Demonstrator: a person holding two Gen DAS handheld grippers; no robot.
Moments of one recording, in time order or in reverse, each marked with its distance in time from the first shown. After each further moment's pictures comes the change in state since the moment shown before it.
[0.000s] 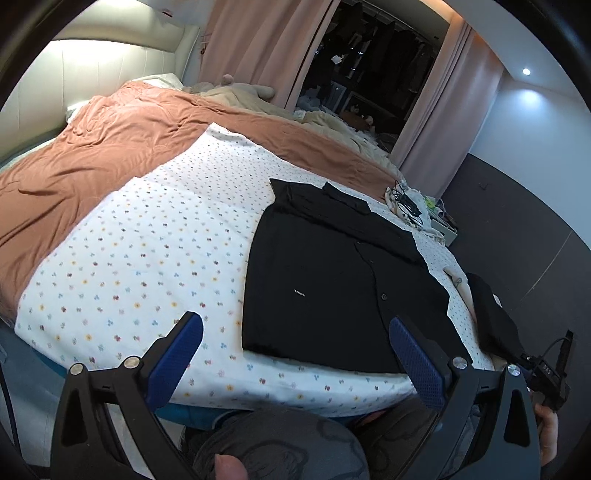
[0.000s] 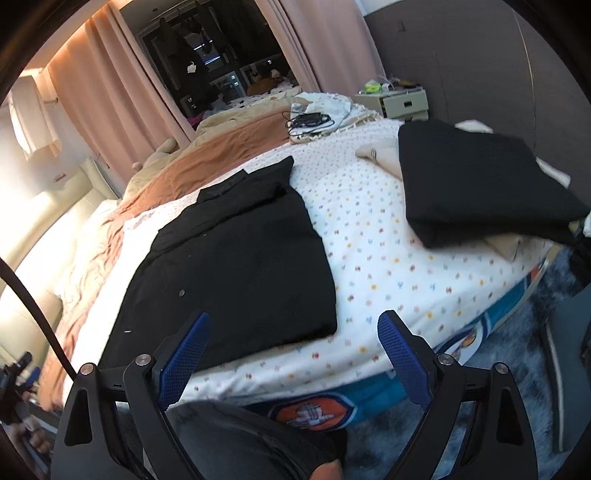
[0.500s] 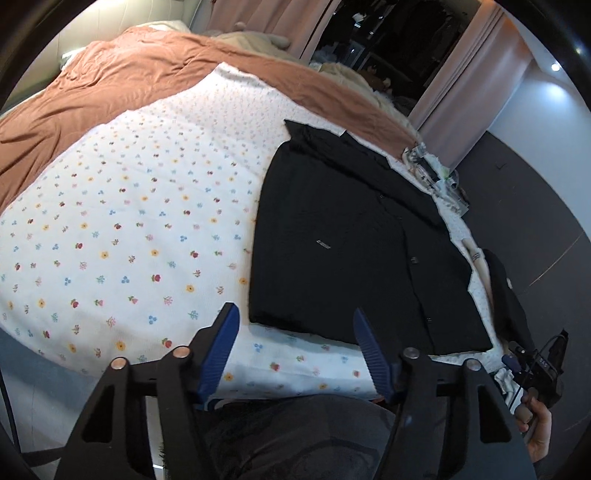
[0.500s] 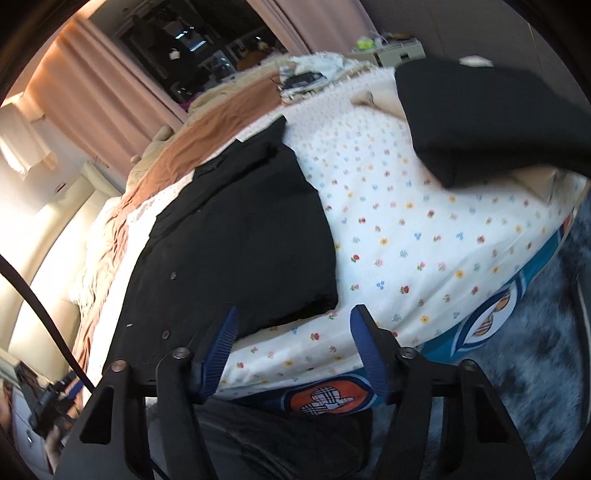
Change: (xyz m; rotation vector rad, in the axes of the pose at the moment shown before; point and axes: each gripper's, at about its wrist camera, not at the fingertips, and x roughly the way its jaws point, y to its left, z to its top) left arm 0.085 0.030 -0.019 -0.071 0.194 0.021; right arm 0.057 -0.017 -0.011 0.152 0.127 0.066
